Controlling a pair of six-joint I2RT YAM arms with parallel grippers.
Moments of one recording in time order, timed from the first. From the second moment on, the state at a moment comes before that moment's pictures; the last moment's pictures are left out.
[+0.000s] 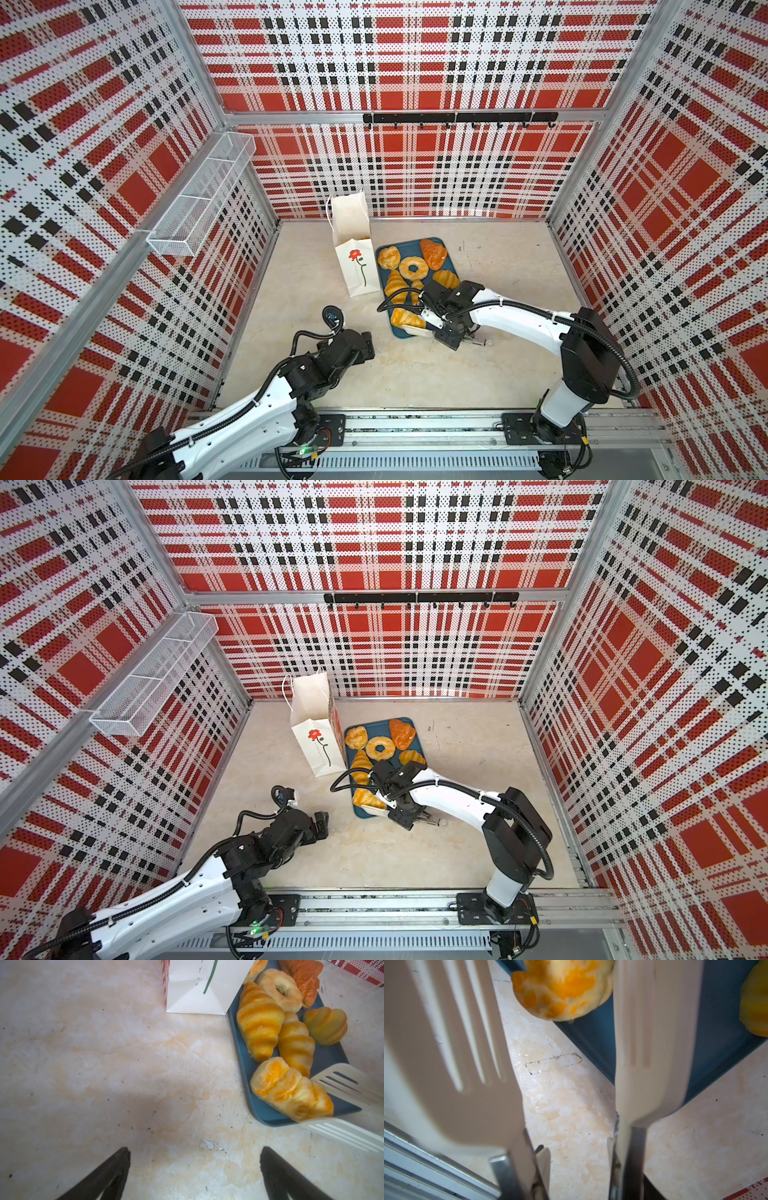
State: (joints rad) left arm -0.85 0.74 0.41 -0.53 -0.47 -0.86; right arm 0.88 1.68 1.25 -1.06 0.16 -0.16
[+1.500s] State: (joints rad) left arm -0.85 0.69 0.40 -0.53 -0.49 -0.86; right arm 0.89 1.83 1.36 -1.17 0.28 -0.19
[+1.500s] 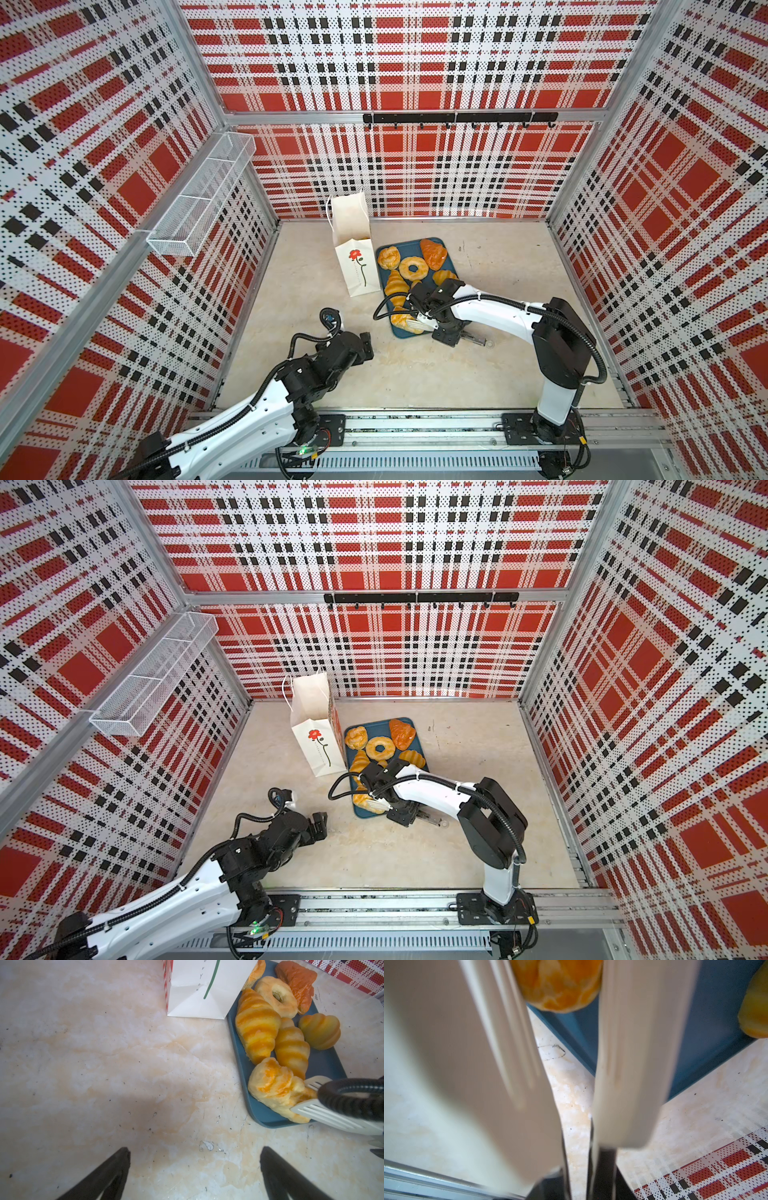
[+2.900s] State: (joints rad) left arm -0.80 0.70 0.44 -0.55 -0.50 -0.80; right arm 0.71 1.56 1.27 -0.94 -0.08 -0.14
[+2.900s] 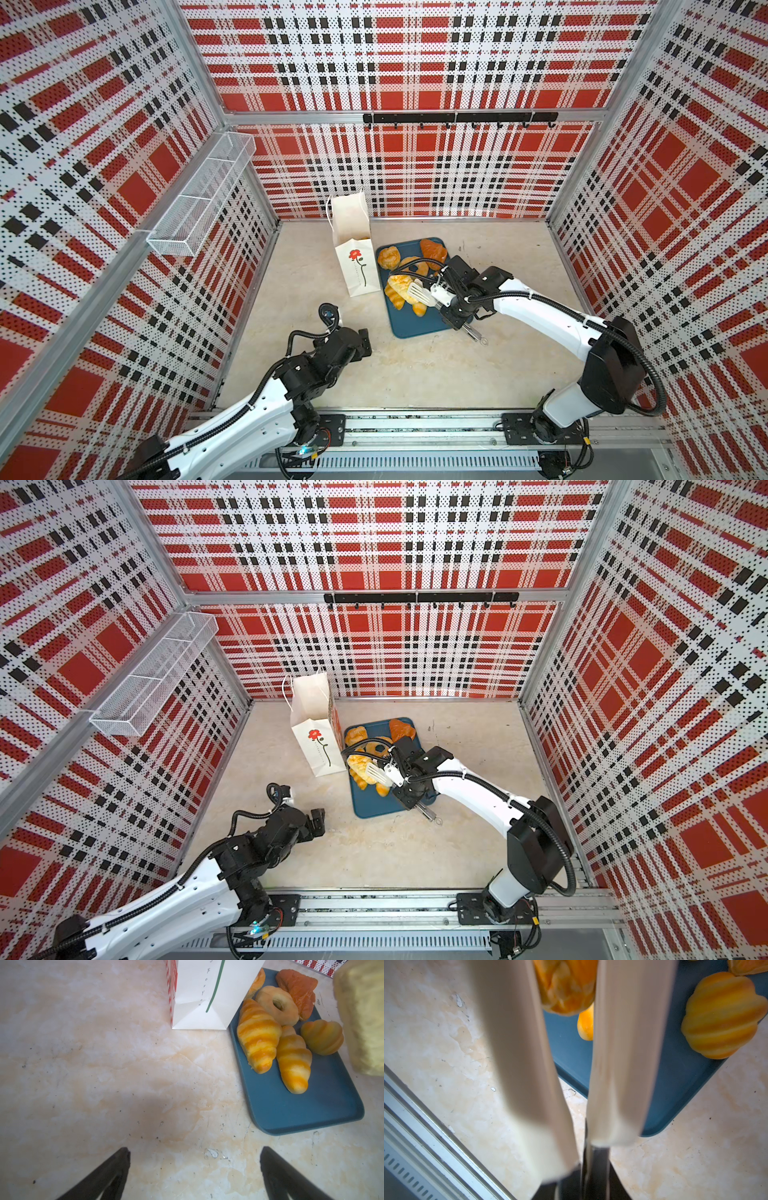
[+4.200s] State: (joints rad) left arm -0.66 0.74 0.46 -0.52 -0.35 -0.70; right arm 0.71 1.75 1.73 -0.84 -0.35 -0.05
